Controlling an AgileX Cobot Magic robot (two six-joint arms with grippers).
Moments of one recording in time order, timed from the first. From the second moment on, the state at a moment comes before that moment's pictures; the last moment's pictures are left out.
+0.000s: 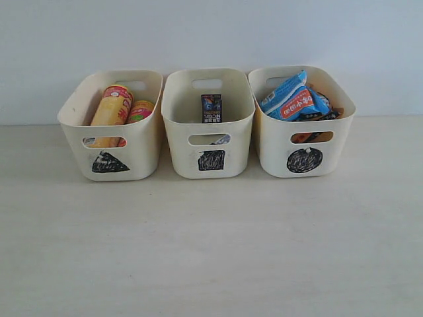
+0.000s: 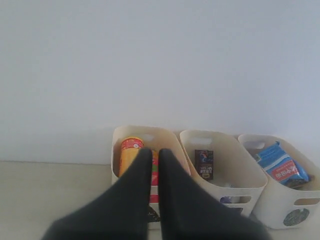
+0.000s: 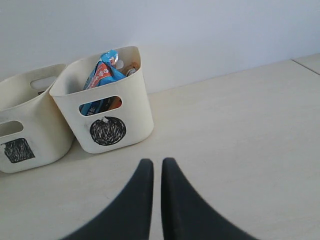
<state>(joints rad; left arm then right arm) -0.10 0.46 -0.81 -0.11 0.52 -0.04 0.03 0.00 0.00 -0.08 0.20 0.33</state>
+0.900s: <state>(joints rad) 0.06 0.00 -0.04 -0.15 0.33 -0.04 0.03 0.00 0.00 -0.08 0.20 0.33</state>
